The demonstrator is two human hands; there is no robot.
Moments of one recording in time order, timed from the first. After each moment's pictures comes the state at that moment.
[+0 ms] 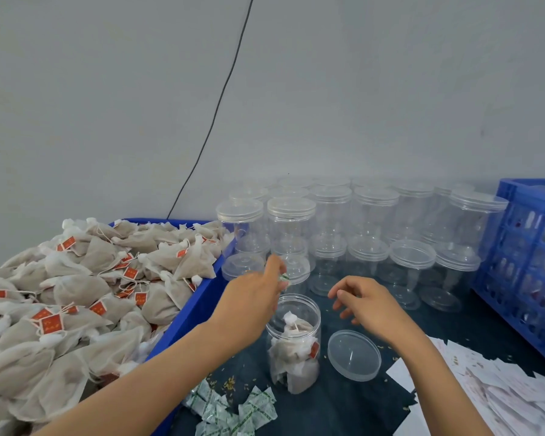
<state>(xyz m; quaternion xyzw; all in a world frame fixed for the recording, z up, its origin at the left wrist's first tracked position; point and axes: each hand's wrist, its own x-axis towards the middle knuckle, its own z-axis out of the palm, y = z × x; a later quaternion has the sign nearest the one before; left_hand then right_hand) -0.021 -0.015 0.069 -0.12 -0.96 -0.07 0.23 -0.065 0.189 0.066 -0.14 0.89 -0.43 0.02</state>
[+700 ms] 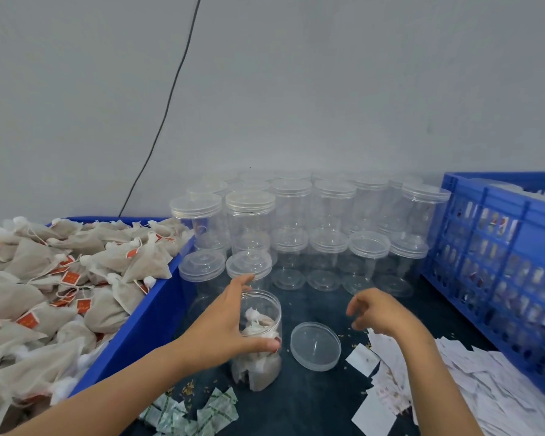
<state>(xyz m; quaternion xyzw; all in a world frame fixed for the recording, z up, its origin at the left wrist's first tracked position) -0.023 -0.010 0.032 -0.12 -0.92 -0.37 0.01 -0.097 0.263 0.038 -0.02 0.96 -0.26 0.12</state>
